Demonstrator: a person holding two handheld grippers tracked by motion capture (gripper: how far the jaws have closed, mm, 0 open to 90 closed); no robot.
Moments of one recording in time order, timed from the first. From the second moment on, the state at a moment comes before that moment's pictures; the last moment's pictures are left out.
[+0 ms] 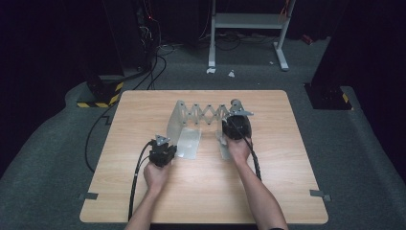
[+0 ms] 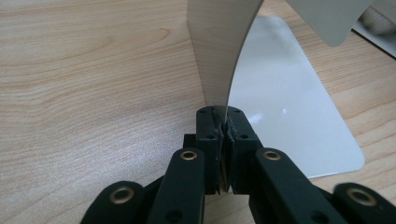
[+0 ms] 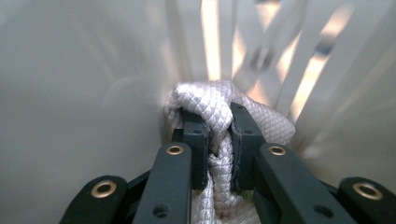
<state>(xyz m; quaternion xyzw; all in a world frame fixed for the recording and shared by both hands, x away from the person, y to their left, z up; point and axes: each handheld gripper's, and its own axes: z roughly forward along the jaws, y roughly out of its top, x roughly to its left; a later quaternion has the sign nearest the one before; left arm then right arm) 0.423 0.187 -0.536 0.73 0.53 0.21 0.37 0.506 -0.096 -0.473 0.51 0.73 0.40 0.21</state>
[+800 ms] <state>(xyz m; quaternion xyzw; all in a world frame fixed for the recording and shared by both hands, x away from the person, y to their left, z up) 0.423 0.187 -0.537 0.73 0.53 0.21 0.38 0.512 -0.101 -0.461 0.53 0.70 0.40 0.25</state>
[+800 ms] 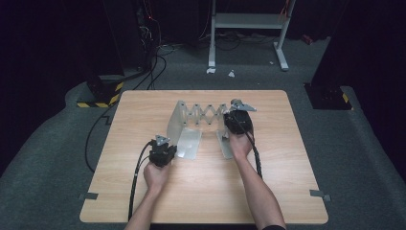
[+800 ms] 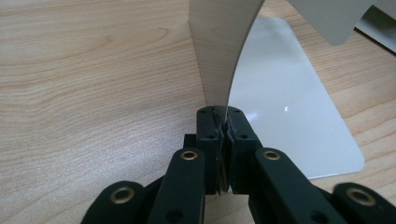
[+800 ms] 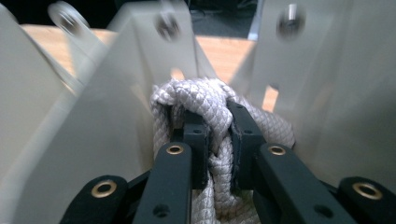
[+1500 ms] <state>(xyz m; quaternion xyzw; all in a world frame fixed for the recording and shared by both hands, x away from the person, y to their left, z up) 0.423 0.187 -0.537 0.73 0.53 0.20 0.38 0.509 -0.110 -0.483 0.54 0.71 0.36 0.28</state>
